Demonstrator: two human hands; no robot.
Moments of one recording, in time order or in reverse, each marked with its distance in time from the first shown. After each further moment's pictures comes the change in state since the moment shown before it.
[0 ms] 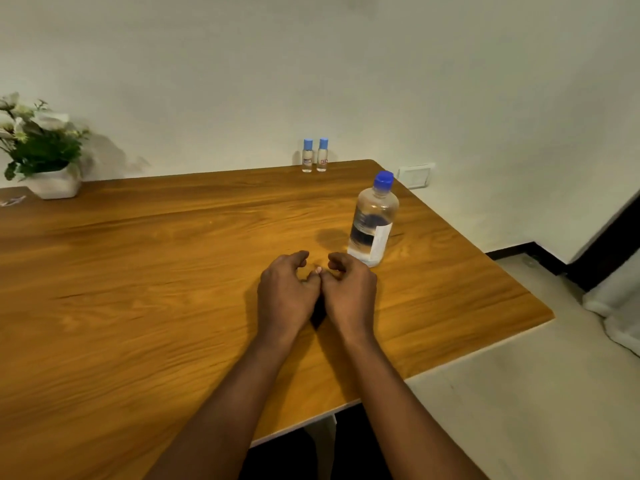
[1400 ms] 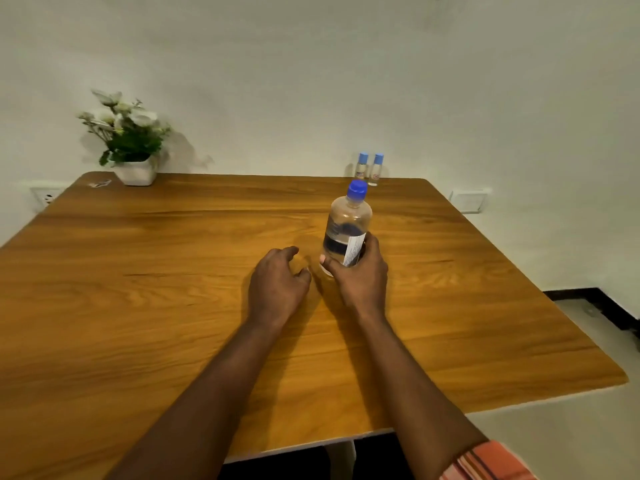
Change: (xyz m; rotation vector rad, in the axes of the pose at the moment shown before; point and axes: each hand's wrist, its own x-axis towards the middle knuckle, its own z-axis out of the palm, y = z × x) left_hand 0.034 -0.050 -0.054 0.207 0.086 -0.073; right_hand 0.030 -0.021 0.051 0.162 -0.137 -0.119
